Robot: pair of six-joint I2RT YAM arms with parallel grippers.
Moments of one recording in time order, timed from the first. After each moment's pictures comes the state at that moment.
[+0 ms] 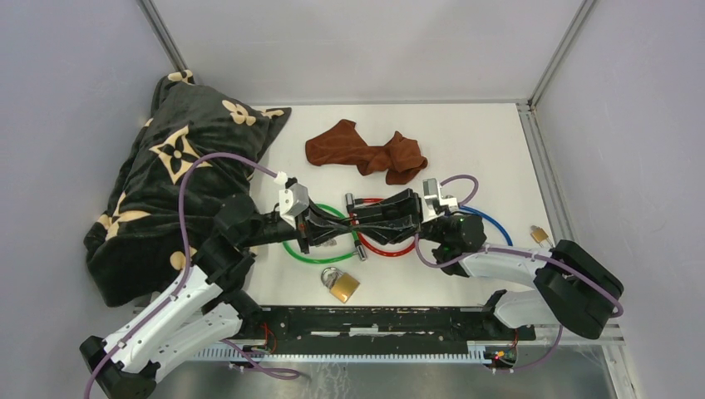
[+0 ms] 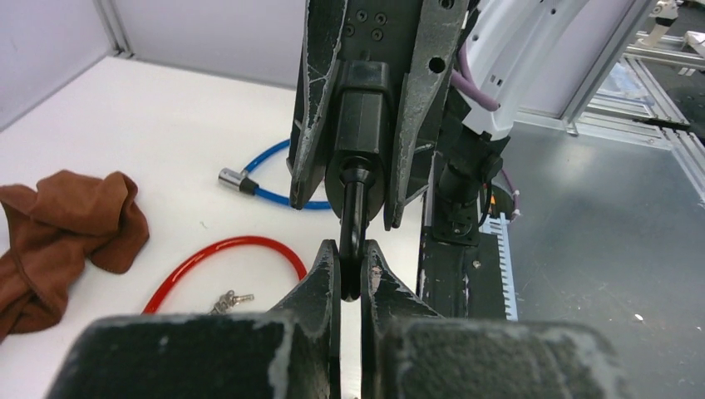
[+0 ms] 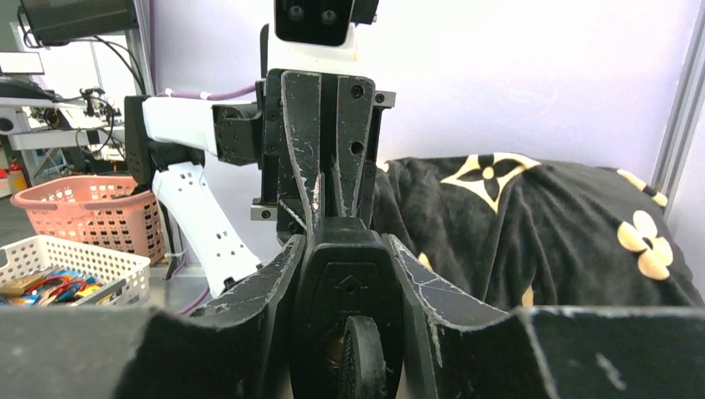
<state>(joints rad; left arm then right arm) -0.71 0.71 0.71 0.03 0.70 -0.11 0.85 1.33 0.48 1.51 -0.62 0.42</state>
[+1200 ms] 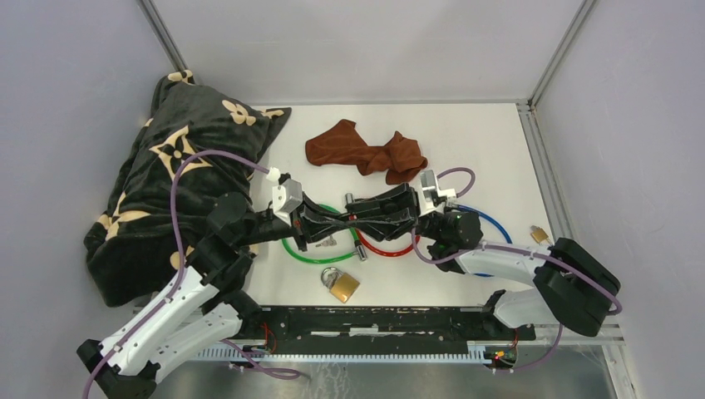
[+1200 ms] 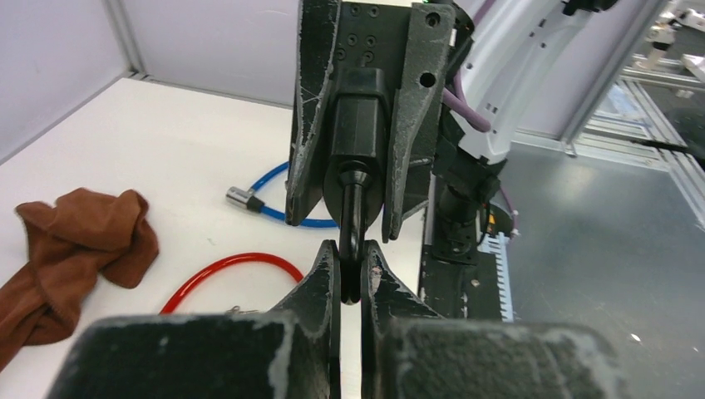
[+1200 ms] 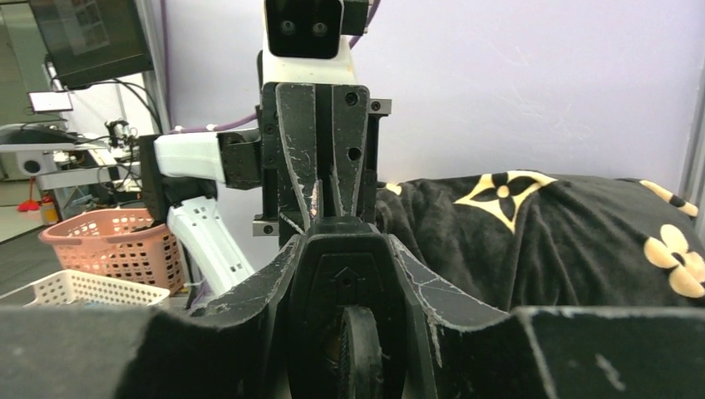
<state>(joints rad) -0.69 0.72 0.76 0.04 0.68 -0.14 0.87 1.38 0.55 1.54 -0.57 0.51</state>
